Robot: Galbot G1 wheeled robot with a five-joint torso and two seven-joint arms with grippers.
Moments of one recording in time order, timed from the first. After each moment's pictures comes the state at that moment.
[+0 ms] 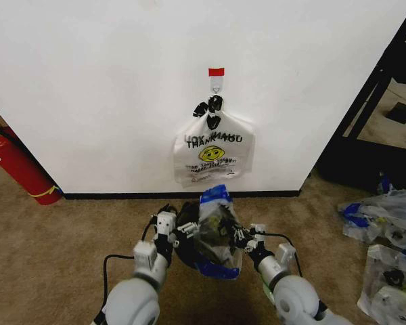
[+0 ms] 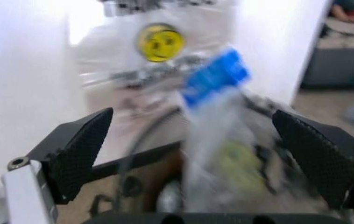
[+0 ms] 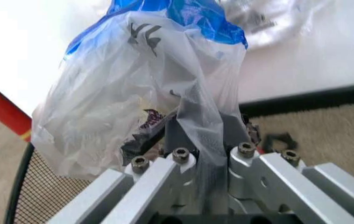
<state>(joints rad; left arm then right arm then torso) 1.44 -1.11 -0.09 -2.18 -0.16 0.15 -0.18 -1.32 1.07 0.06 1.87 0.73 0.11 0.12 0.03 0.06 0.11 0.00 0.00</state>
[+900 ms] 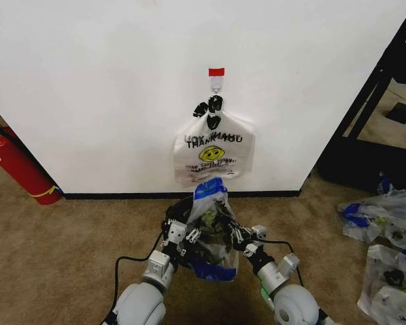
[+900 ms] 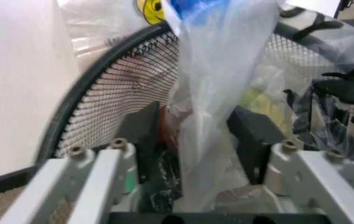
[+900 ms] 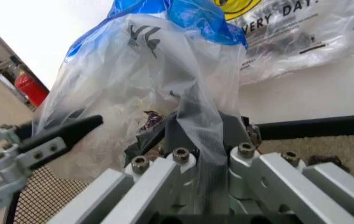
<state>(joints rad) 1.37 -1.16 -0.07 -2.06 -0.16 0.19 -0.20 -1.32 1.01 0.05 1.90 0.80 0.17 -0.01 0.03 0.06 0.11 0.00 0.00</state>
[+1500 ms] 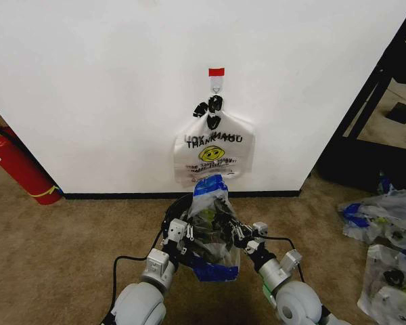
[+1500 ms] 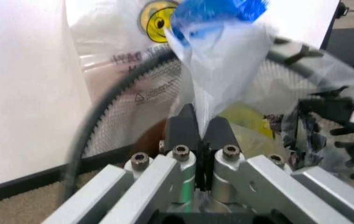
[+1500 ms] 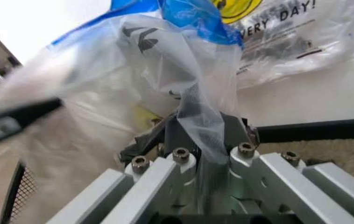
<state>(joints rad) 1.38 -1.15 -0.10 -2.15 -0.17 0.25 -0.20 -1.31 1.00 0.06 1.89 0.79 0.16 0.00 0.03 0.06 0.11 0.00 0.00</state>
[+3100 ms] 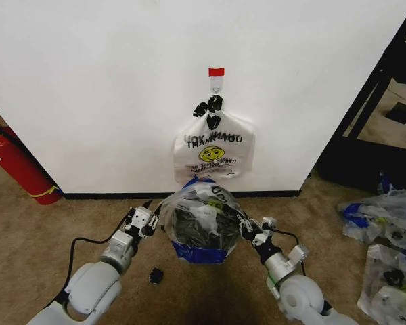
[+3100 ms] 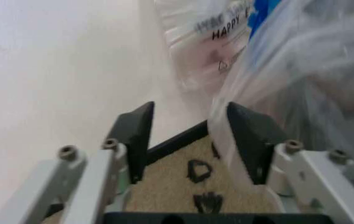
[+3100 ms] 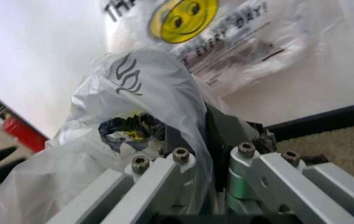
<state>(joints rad) 1.38 -0.91 -0.32 -2.09 -0.22 0.27 -0.11 -1.27 1.02 0.09 1.82 0.98 0.20 -0.03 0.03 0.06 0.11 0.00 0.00</state>
